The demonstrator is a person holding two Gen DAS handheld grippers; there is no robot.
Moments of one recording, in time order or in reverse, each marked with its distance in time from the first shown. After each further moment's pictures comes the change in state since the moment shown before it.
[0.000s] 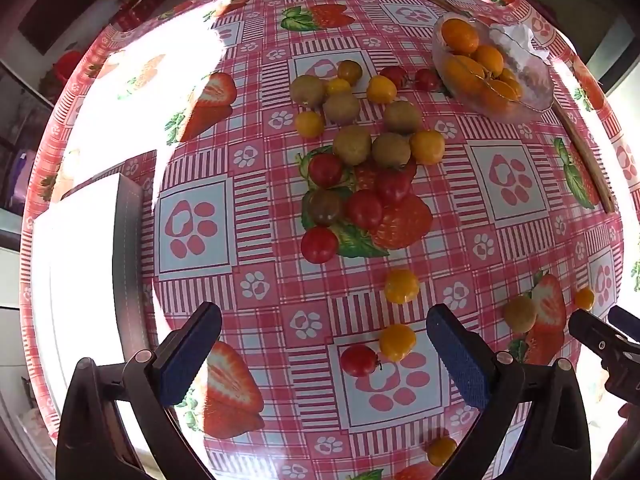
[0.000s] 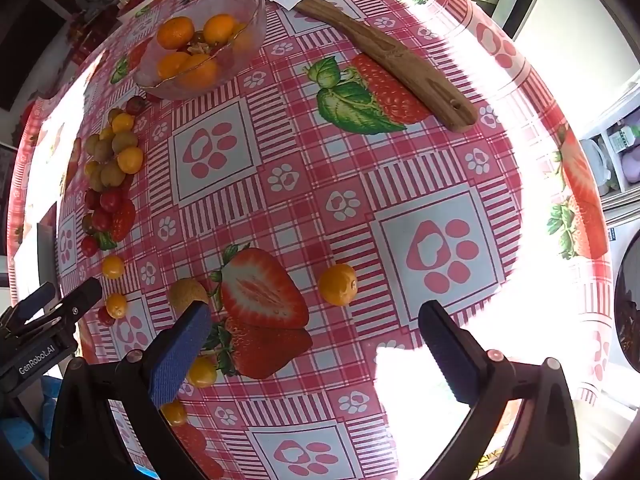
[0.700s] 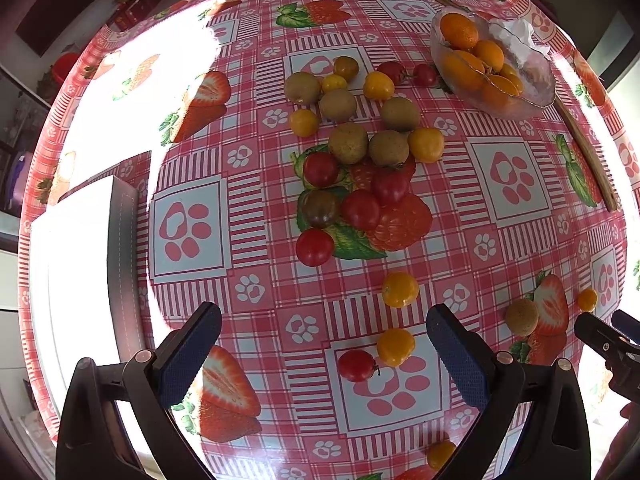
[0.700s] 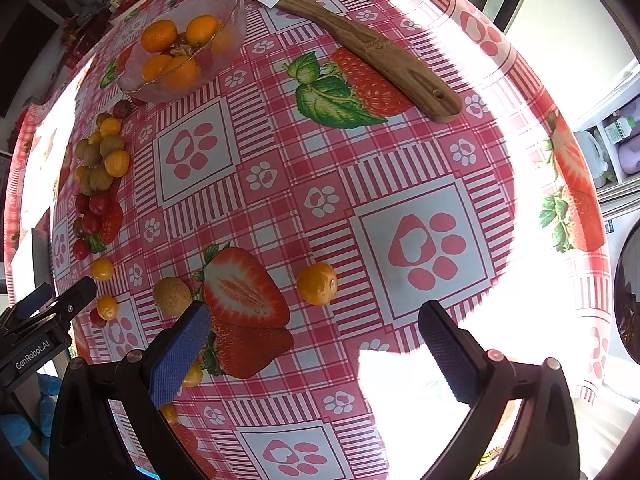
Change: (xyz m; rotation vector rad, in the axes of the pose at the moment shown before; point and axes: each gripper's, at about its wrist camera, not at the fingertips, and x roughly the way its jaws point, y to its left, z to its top) left arm 0.009 -0.006 0.002 -0.002 0.007 0.004; right arm 0.004 -0.031 0.000 -0.007 -0.013 -0.005
